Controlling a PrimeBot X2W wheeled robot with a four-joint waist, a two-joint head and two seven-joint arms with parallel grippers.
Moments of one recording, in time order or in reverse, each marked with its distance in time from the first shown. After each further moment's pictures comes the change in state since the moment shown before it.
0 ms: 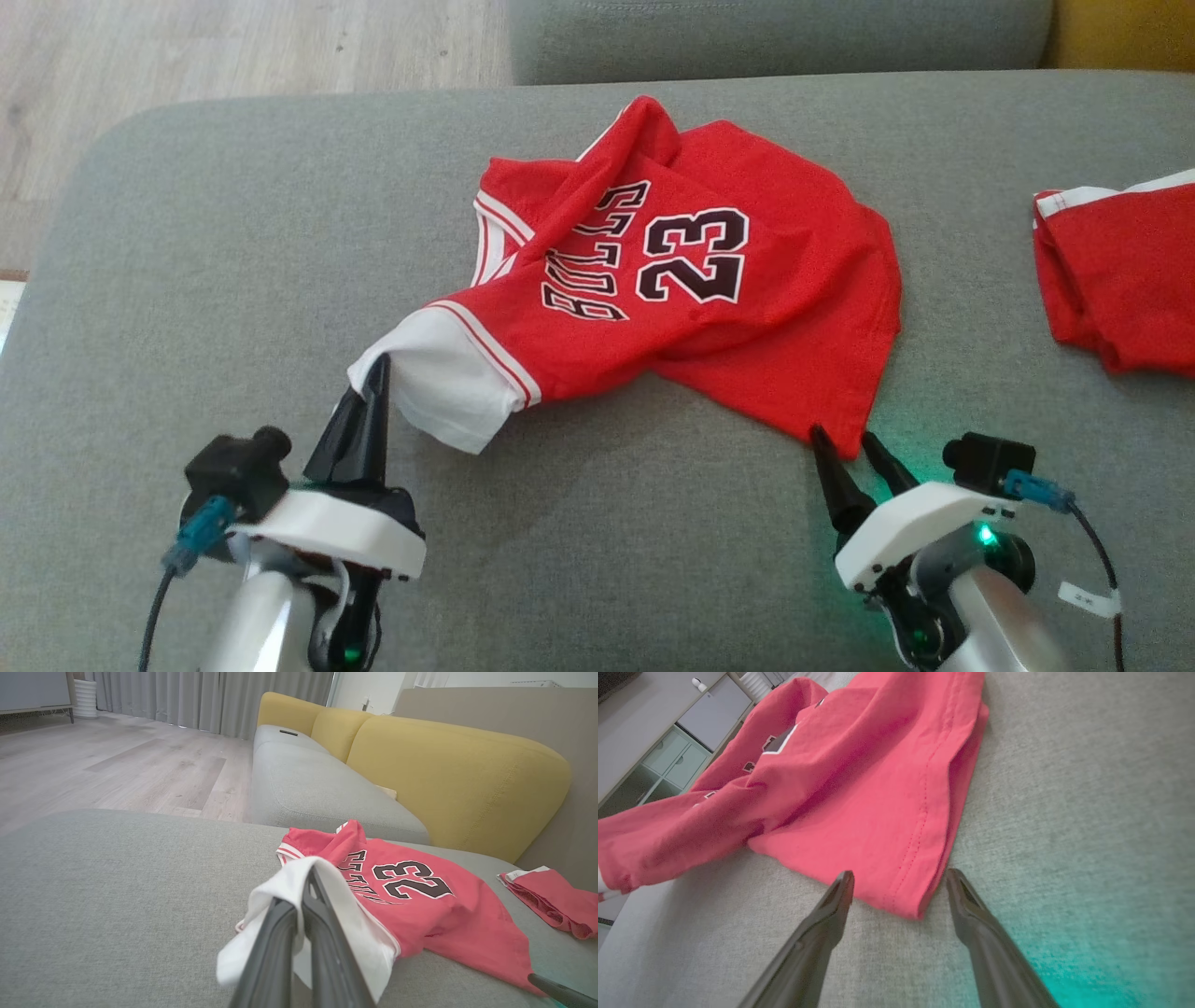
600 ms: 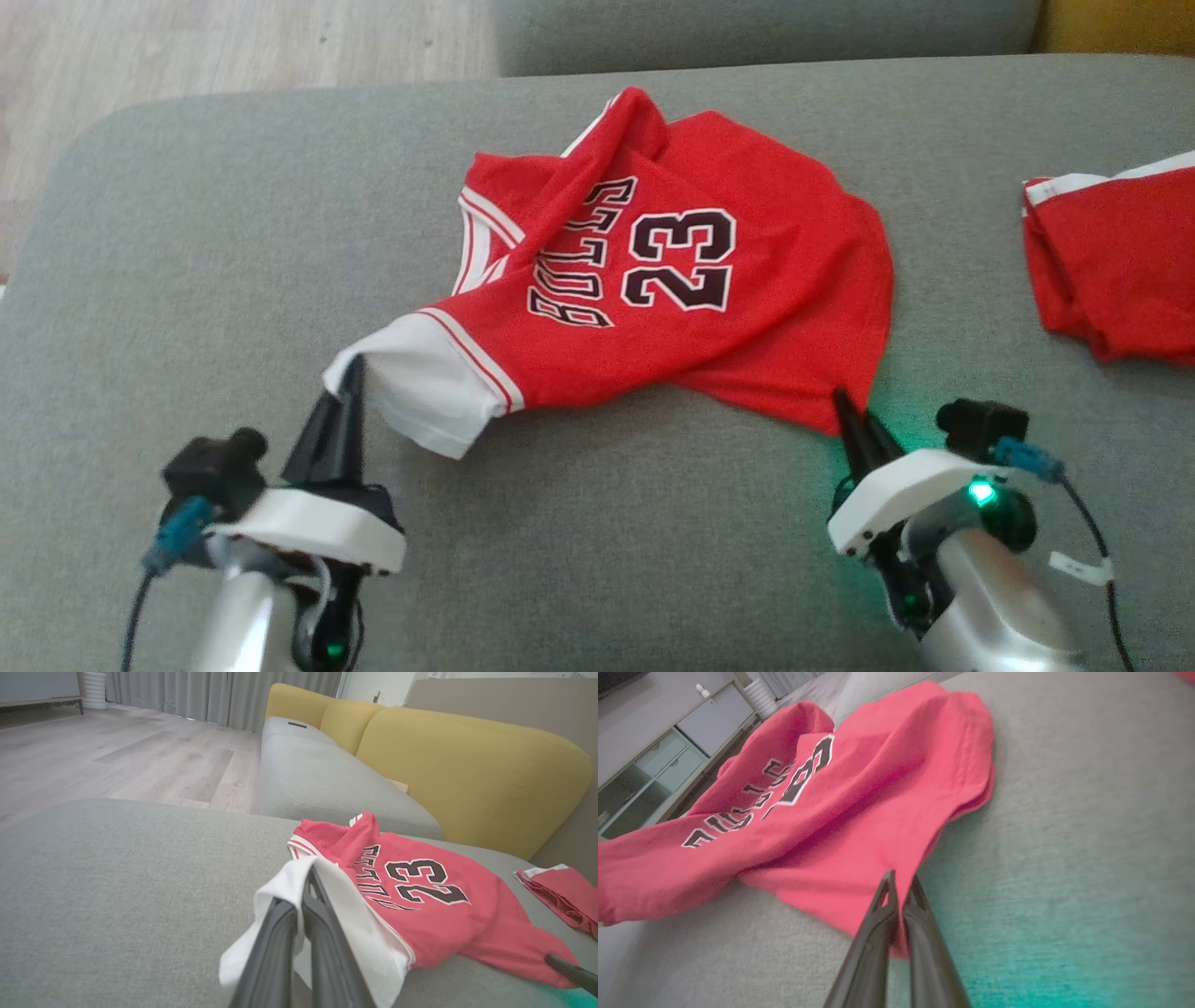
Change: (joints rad) left arm -0.006 -0.021 0.065 0.033 0.025 -0.010 0.000; right arm -0.109 -0.004 0.029 0.108 -0.051 0.000 -0.112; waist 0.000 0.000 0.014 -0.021
